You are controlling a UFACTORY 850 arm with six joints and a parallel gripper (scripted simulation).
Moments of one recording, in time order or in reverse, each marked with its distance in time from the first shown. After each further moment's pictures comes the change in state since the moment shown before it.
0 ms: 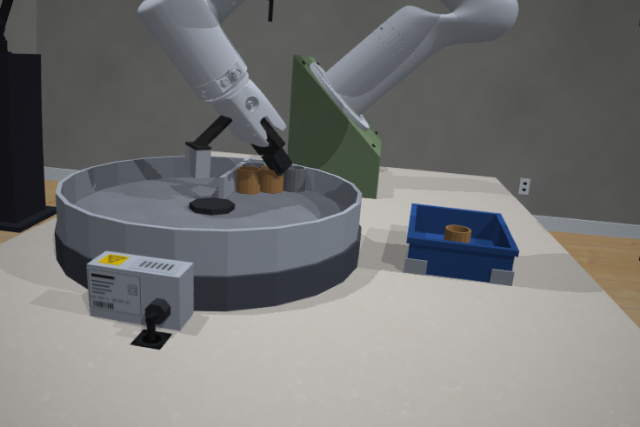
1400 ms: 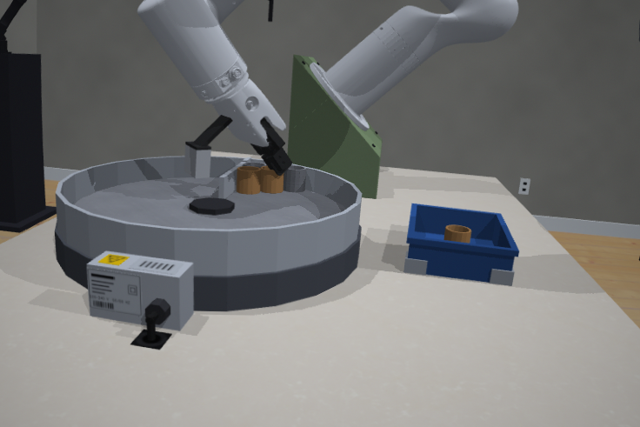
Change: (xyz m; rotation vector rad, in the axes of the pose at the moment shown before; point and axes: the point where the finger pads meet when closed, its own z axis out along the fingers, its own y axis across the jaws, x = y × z) arm 0.000 0.000 0.000 0.000 0.001 0.000
